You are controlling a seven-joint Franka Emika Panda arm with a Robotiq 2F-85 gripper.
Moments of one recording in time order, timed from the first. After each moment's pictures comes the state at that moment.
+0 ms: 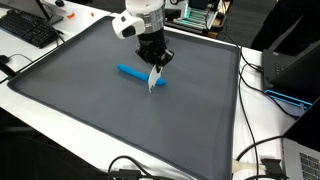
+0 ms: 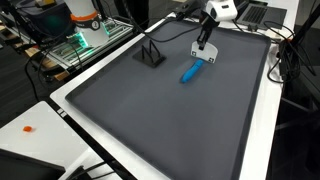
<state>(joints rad) 0.12 0.47 0.11 -1.89 0.07 2.31 0.09</state>
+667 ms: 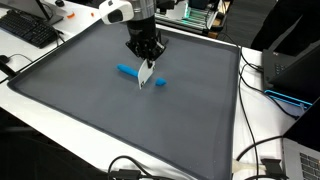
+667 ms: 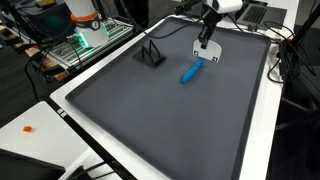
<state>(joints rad) 0.12 0.42 0.07 -1.89 0.05 2.31 0.09</state>
